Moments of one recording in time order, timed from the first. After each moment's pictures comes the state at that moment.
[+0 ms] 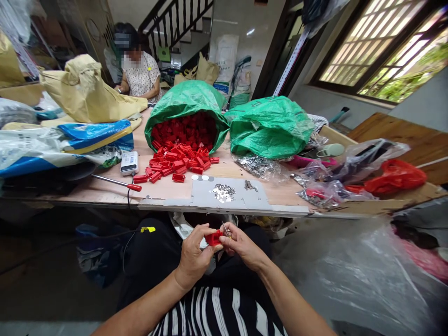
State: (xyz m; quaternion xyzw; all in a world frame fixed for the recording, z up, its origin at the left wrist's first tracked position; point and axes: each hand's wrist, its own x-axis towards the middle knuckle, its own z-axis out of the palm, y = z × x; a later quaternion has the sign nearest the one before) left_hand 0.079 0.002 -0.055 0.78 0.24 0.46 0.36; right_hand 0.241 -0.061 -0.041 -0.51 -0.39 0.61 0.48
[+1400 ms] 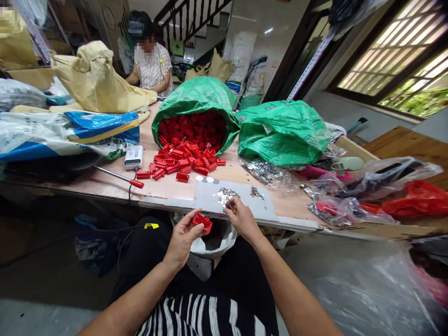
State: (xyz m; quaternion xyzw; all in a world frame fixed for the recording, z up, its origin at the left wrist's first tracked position) left_hand 0.084 0.042 -0.059 0.35 0.28 0.43 0.78; right_hand 0.282 0.016 -0.026 -0.74 -0.56 0.20 0.33
